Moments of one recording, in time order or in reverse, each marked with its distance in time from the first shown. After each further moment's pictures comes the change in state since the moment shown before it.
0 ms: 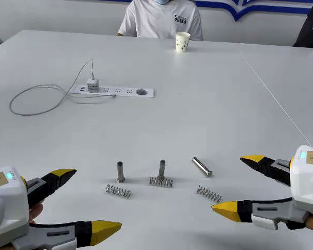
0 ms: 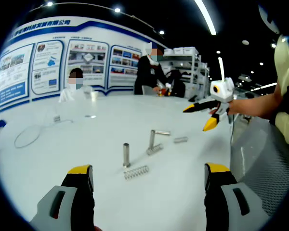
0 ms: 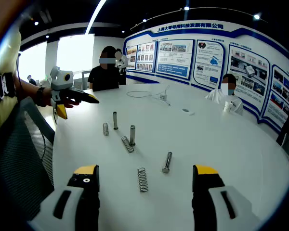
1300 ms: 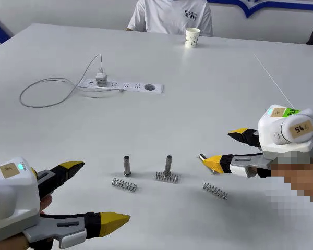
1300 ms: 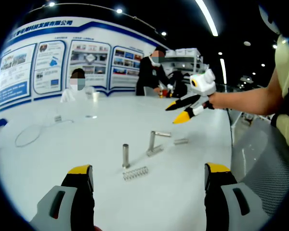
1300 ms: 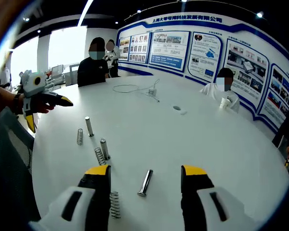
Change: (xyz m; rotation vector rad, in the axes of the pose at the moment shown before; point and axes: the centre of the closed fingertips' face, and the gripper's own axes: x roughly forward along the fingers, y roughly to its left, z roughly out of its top) left arm 0.002 -0.002 0.000 -0.010 -0.011 0.017; right arm 0.059 -0.046 0.026 0.004 0.093 -0.061
